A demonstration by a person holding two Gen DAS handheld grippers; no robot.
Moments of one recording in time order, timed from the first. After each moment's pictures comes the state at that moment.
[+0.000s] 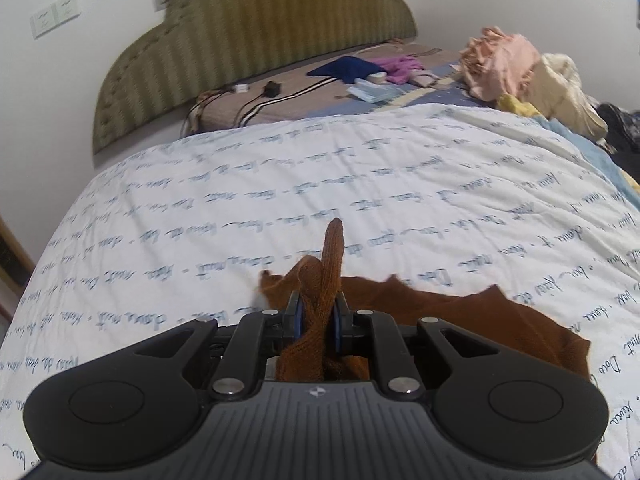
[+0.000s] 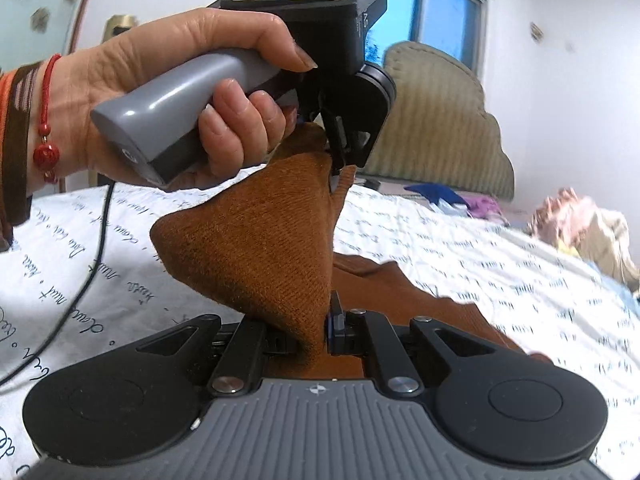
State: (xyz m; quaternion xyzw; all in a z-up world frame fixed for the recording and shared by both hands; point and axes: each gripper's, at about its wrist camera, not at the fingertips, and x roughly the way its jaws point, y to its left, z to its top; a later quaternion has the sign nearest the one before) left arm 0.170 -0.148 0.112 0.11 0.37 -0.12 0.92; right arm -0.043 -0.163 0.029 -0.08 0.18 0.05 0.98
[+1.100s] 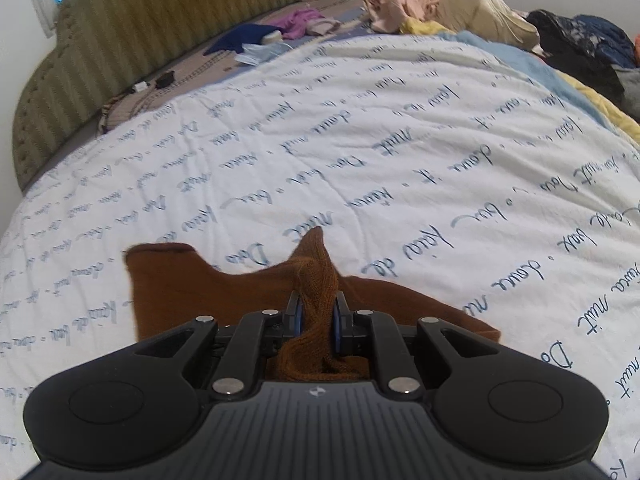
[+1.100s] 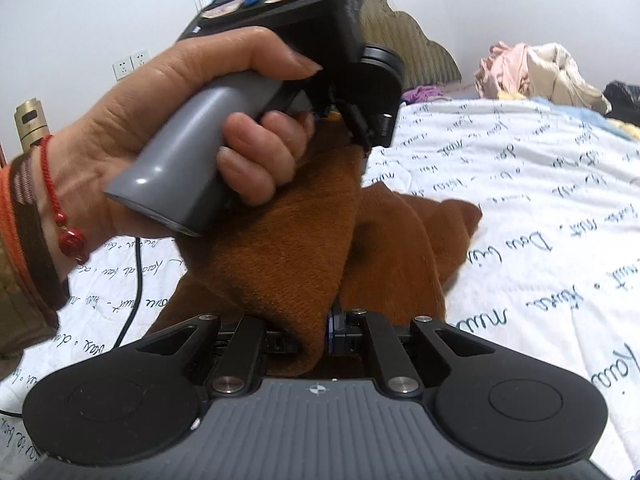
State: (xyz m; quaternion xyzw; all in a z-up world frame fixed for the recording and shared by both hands) left arm 0.147 -0.316 0.041 0.19 0.40 -0.19 0.88; right arm -0.061 -0.285 -0.012 0.14 0.24 0.01 0.96
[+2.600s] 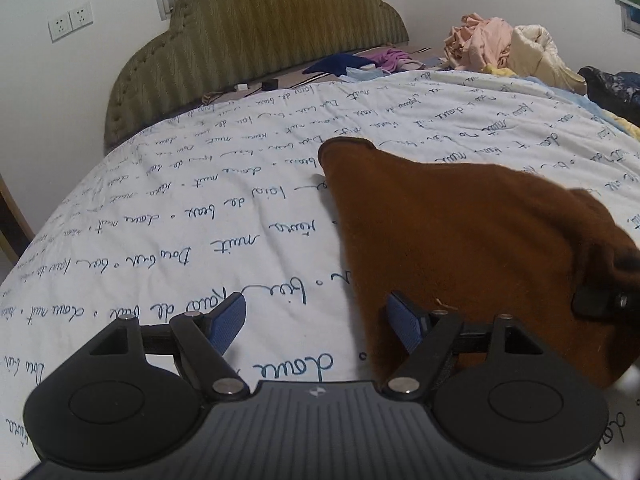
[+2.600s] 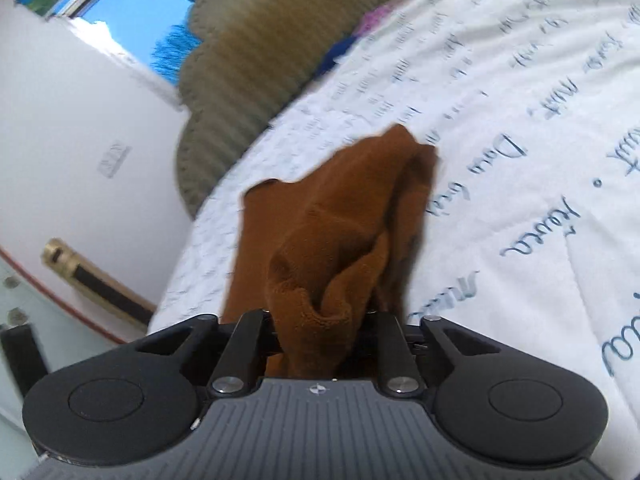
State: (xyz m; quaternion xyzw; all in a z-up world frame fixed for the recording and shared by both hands) left arm 0.047 -0.121 0.021 0.13 0.32 -0.12 0.93; right arm -0.030 -0.379 -0.044 0.42 0.28 0.07 0.86
